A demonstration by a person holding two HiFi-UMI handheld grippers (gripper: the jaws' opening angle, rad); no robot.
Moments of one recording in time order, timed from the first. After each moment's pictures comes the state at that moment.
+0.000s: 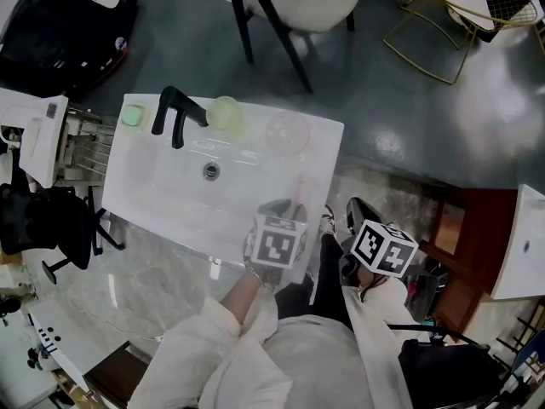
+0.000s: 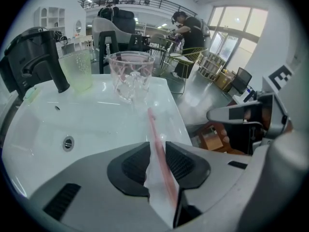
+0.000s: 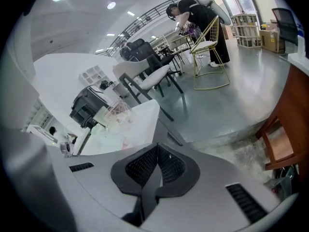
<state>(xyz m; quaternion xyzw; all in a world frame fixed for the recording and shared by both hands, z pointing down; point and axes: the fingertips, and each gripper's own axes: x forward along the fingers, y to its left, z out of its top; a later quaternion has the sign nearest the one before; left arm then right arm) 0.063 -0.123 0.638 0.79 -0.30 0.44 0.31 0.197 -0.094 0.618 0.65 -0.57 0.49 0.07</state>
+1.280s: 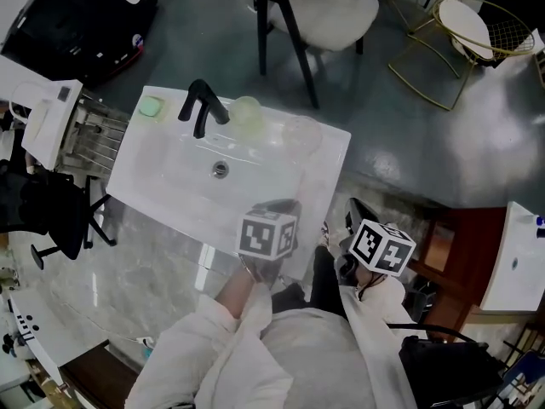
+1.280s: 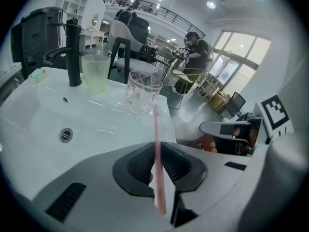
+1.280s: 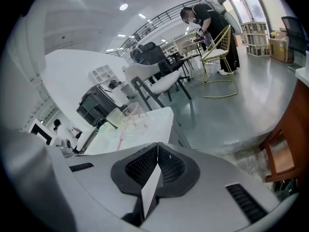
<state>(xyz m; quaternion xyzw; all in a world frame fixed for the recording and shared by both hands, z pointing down) 0.045 -0.130 0.600 0.81 -0.30 0.33 0.38 0.176 -0.106 0.584 0.65 -0.61 0.45 0.08</state>
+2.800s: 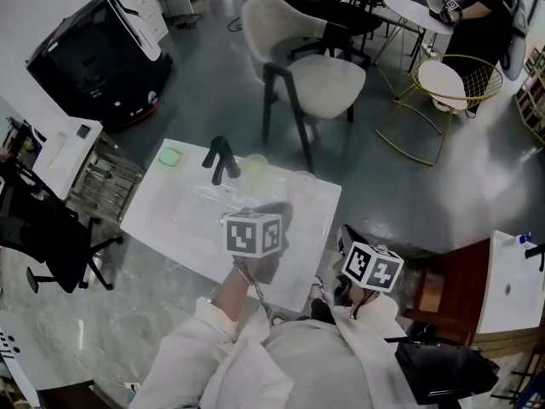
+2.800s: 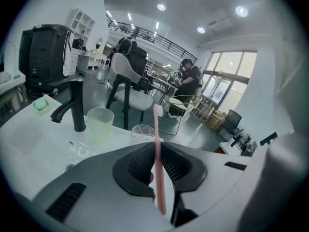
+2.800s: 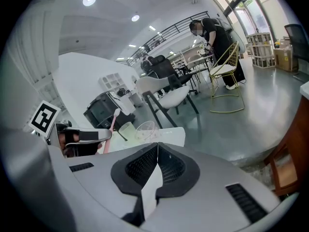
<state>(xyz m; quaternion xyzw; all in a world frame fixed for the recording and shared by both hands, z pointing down) 0.038 -0.204 0.493 0.86 -0.34 0.21 0.33 0.168 -0.126 0.521 0.66 -0.64 0.39 0.05</state>
